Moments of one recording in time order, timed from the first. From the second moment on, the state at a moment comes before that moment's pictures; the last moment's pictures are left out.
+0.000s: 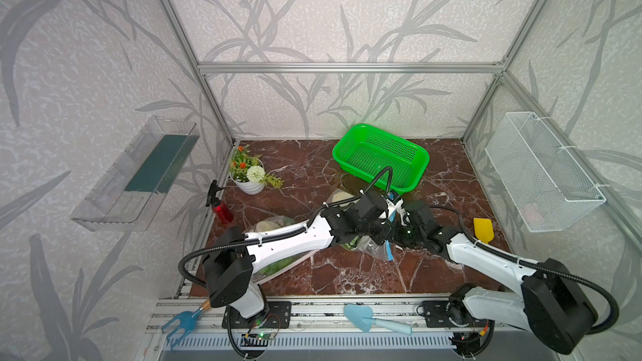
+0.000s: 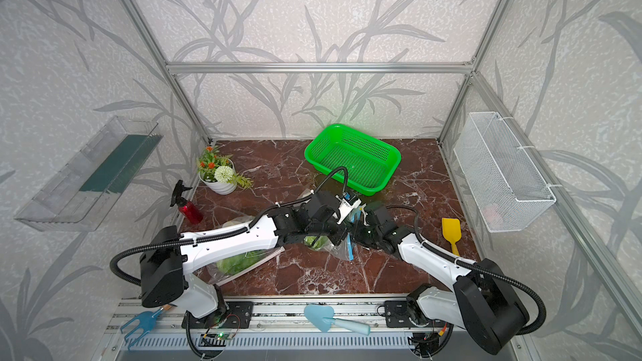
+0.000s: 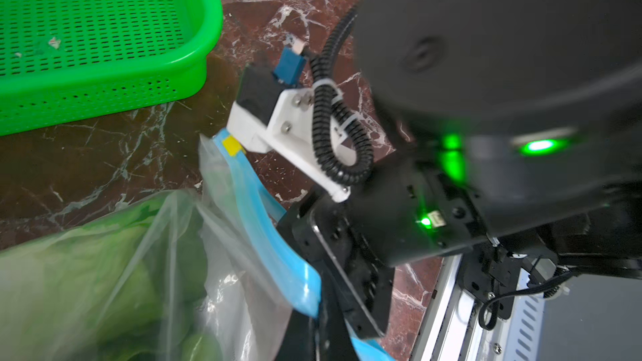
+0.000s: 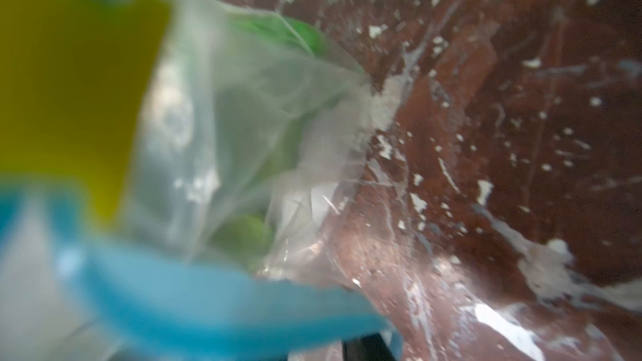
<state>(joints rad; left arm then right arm) -1.06 1.58 1.20 -0.31 0.09 -0.22 0.54 1.22 0.53 -0.23 -0.30 0.86</state>
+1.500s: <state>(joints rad) -1.07 1.52 1.09 -0.16 0.17 -0.22 0.52 1.01 0.50 -0.19 -0.41 0.88</state>
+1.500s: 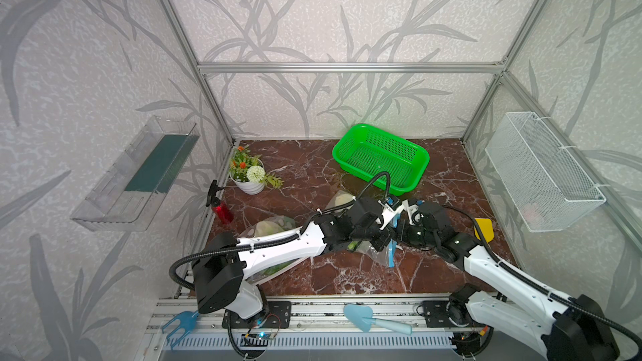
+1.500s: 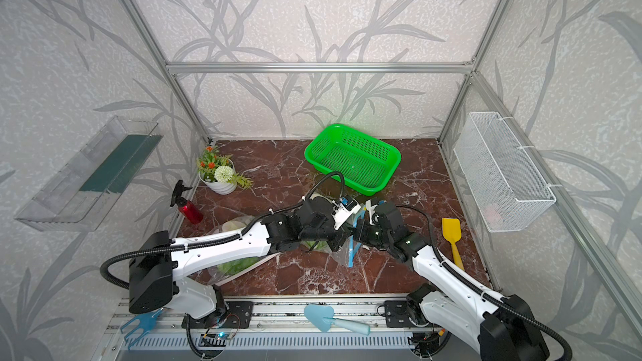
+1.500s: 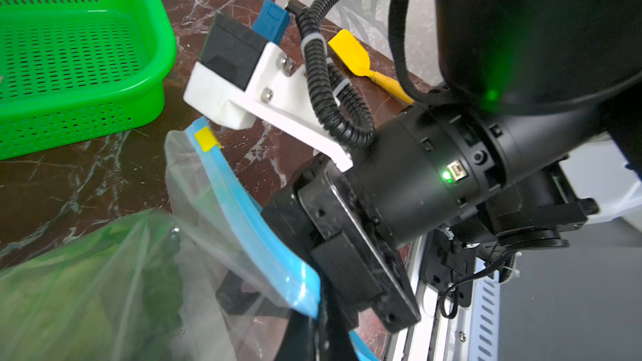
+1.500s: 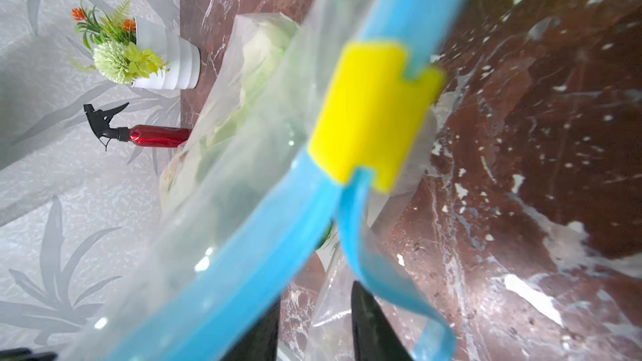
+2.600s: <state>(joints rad) -1.13 1.44 1.05 -0.10 0.09 -0.09 0.54 1.02 0.37 0.06 -0.47 0.98</state>
